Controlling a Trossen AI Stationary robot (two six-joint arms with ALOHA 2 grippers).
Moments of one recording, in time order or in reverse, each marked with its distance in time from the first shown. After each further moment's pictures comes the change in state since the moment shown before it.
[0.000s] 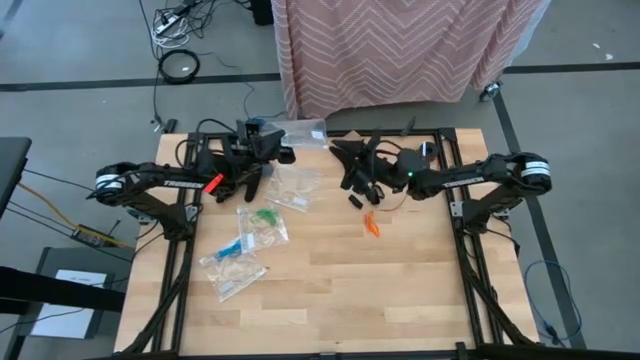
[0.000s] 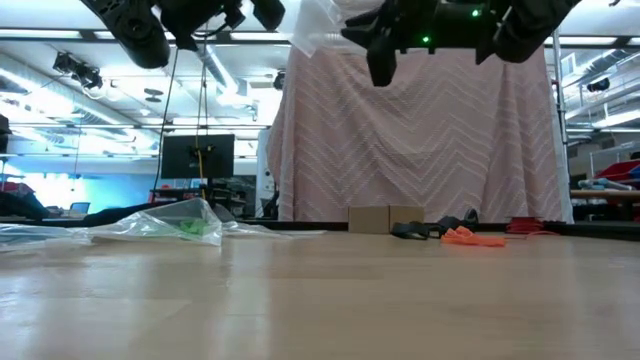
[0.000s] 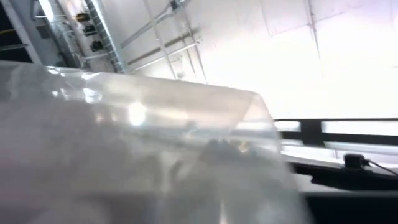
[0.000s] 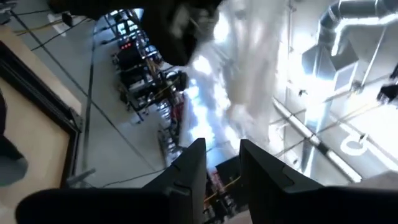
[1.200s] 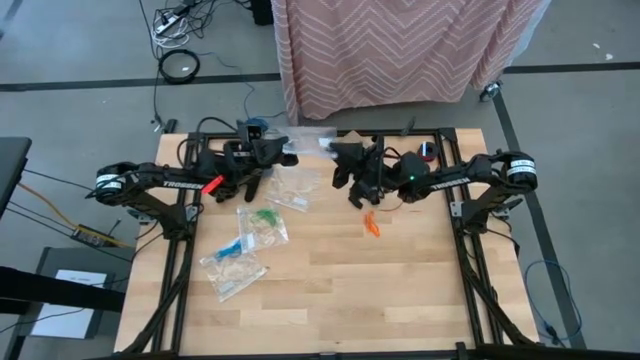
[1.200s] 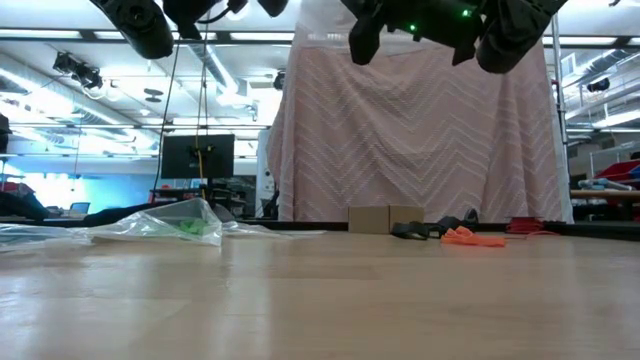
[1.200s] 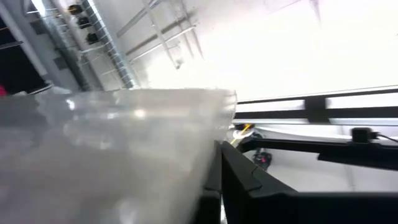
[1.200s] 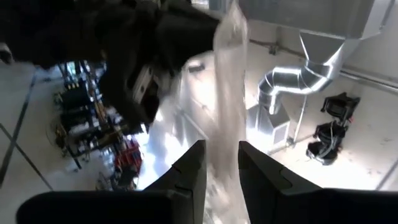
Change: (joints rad) left arm -0.036 0.000 0.039 -0.048 0.043 0.100; right arm 0.017 0.109 0.039 0.325 -0.154 -0.168
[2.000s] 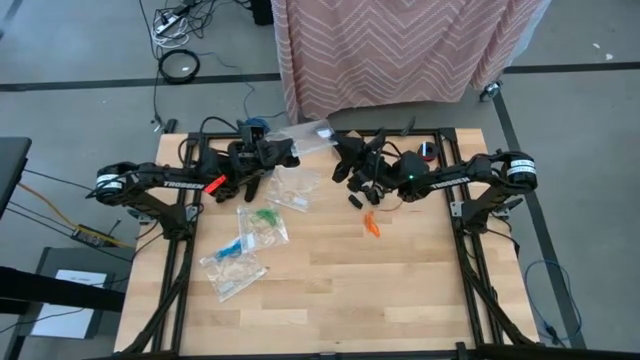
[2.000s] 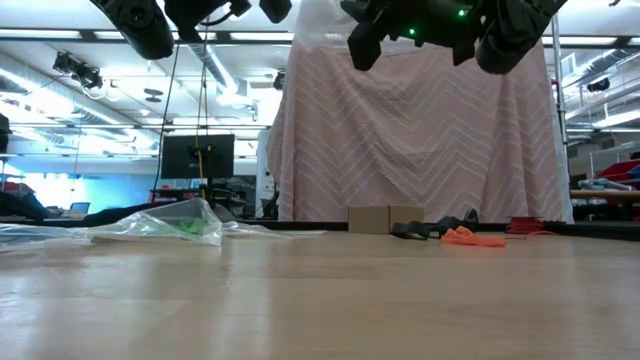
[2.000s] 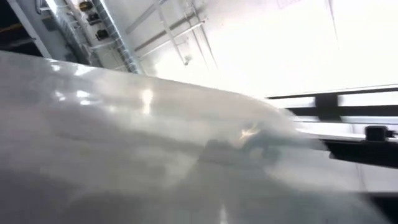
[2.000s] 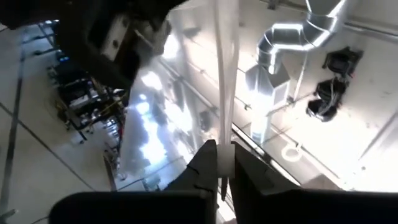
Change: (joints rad) left arm -0.006 0.001 0.000 -0.033 0.009 0.007; right arm -0.013 0.001 0.000 -0.014 0.166 0.059
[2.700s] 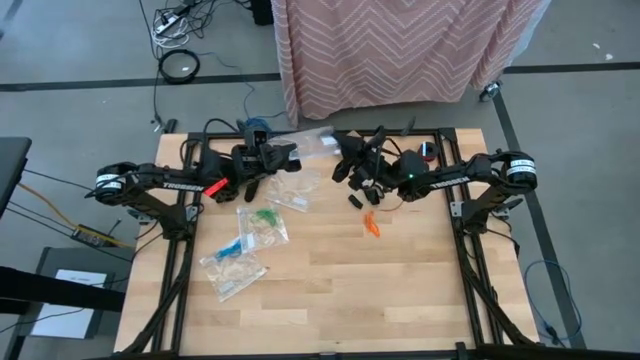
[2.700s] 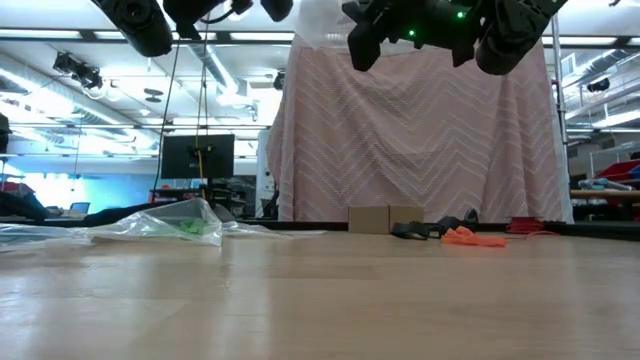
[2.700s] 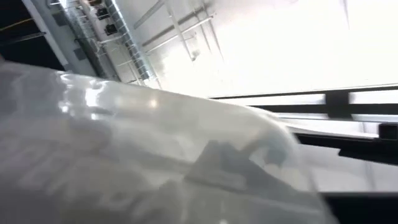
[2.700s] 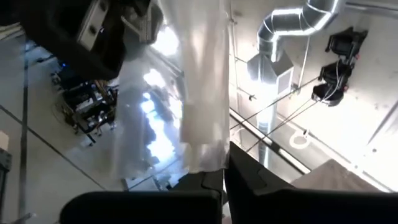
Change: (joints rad) left arm -0.028 0.000 0.000 -0.049 -0.018 0.019; right arm 0.003 0.000 0.000 -0.001 0.022 0.090
